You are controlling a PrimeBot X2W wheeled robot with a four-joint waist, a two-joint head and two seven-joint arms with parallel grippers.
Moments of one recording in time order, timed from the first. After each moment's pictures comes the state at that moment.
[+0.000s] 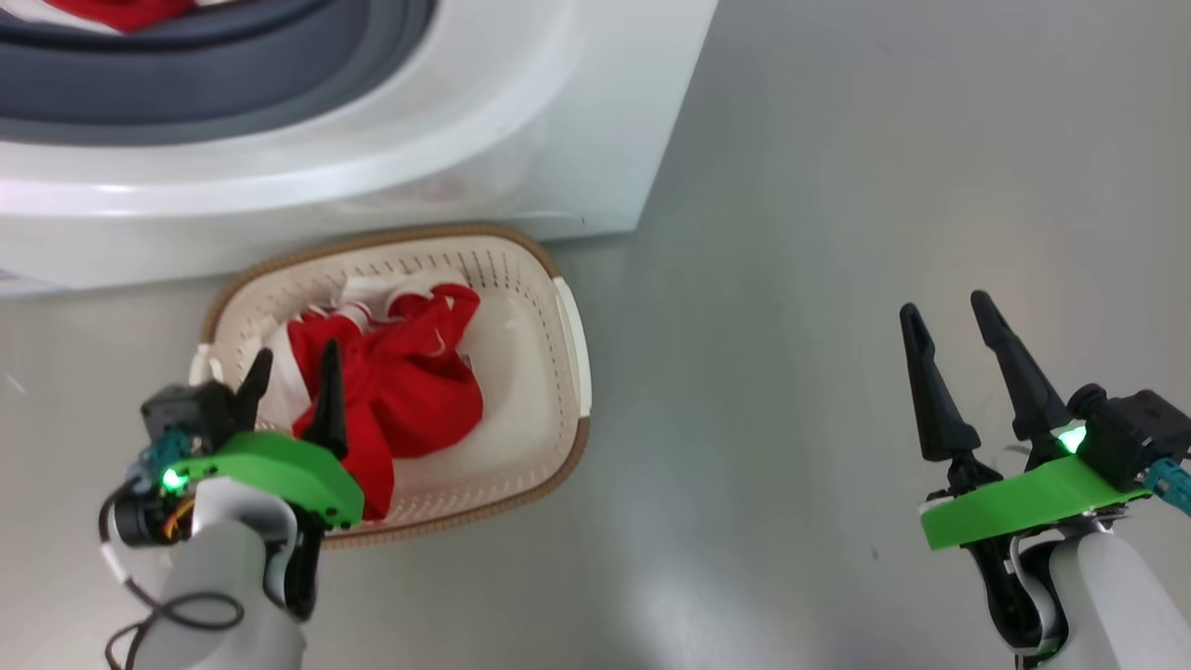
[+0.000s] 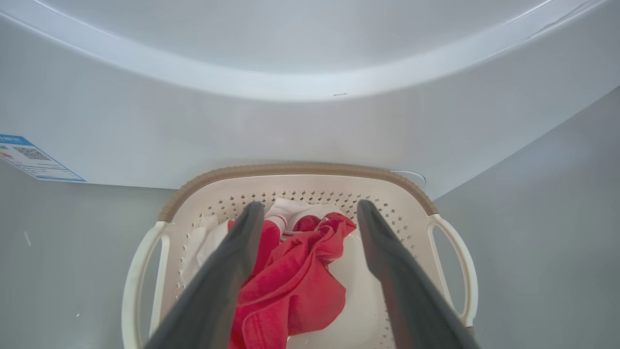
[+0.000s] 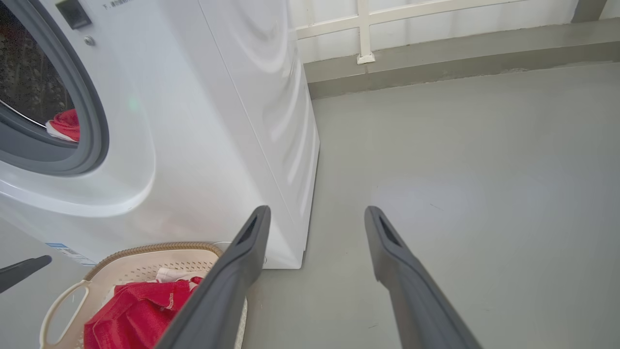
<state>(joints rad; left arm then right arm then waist) -0.63 0.03 0.04 0.92 -0.26 -0.13 -0.26 -0.23 -0.12 0.06 0.20 0.42 0.12 -0.26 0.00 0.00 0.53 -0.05</state>
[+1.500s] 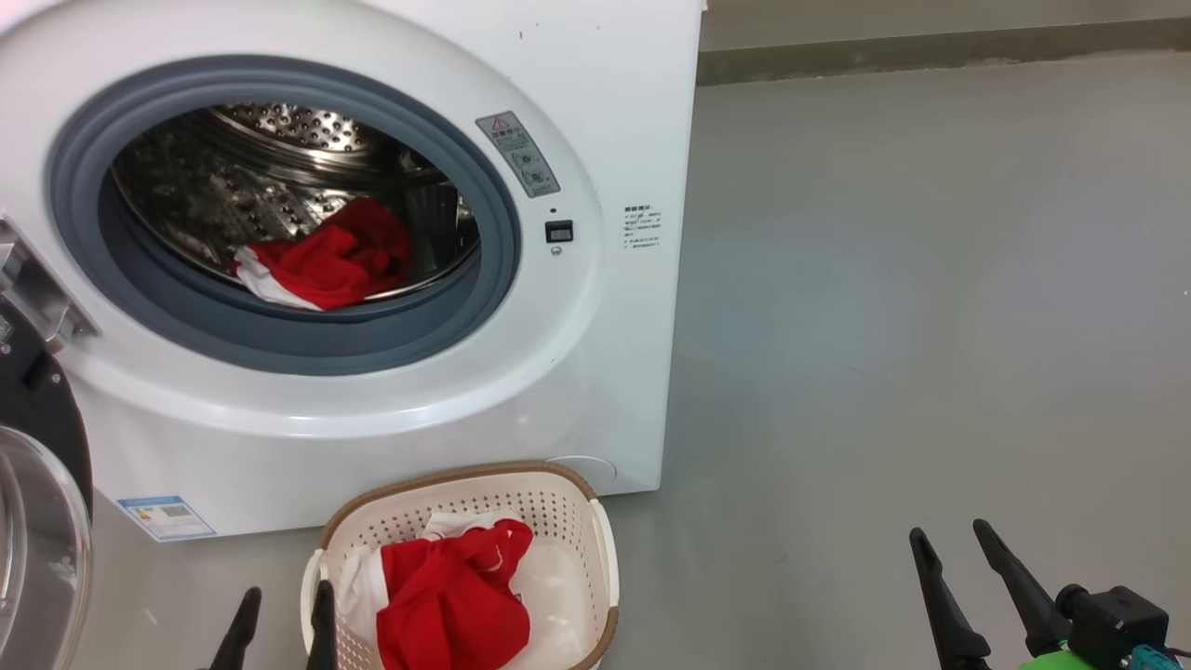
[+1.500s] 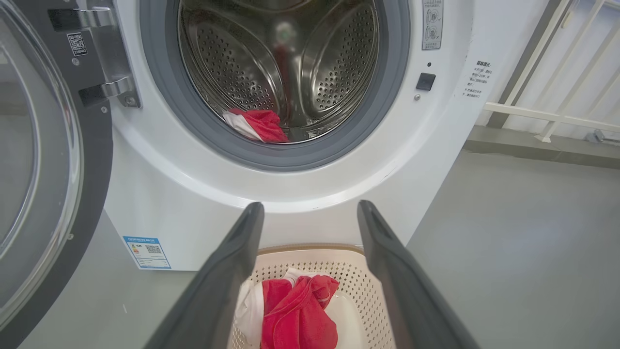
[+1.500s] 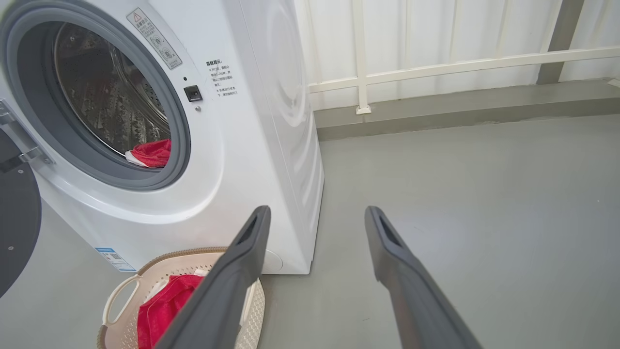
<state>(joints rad) 0.07 0.04 0.08 0.27 -0.23 -0.11 -0.26 0.10 -0.14 0.06 0.24 0.42 0.12 -0.26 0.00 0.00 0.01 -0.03</state>
